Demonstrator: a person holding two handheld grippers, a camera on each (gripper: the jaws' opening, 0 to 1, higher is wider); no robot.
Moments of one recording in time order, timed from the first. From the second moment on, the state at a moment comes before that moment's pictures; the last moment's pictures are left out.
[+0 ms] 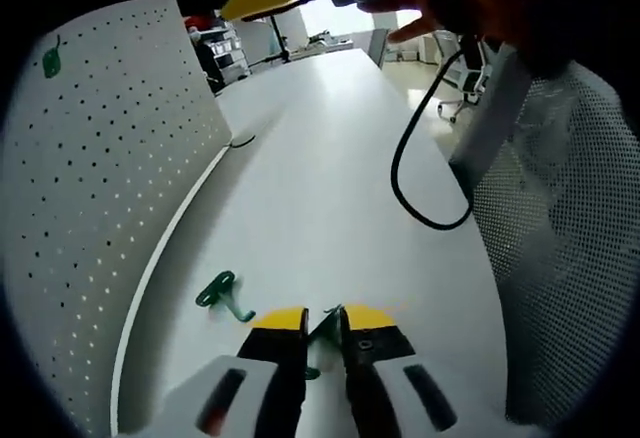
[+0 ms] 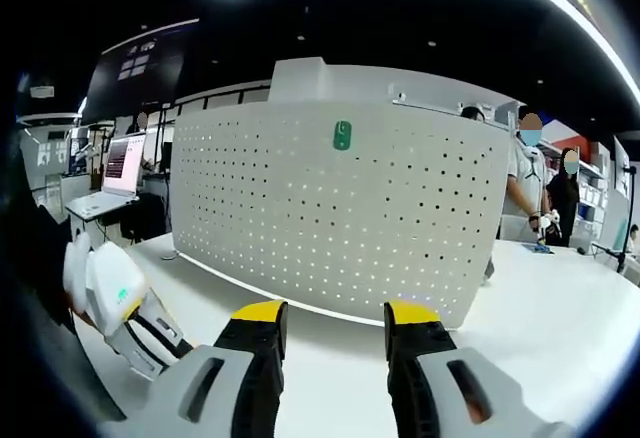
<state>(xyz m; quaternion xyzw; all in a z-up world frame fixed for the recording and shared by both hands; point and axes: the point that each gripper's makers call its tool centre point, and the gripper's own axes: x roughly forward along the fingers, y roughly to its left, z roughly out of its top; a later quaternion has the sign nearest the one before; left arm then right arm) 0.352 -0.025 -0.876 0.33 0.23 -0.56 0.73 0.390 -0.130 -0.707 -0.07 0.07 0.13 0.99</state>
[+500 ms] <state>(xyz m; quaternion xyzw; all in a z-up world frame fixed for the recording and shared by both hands) 0.354 -0.025 -0.879 0.33 0.23 -0.55 0.73 0.391 -0.131 -0.707 -0.07 0.07 0.13 0.99</state>
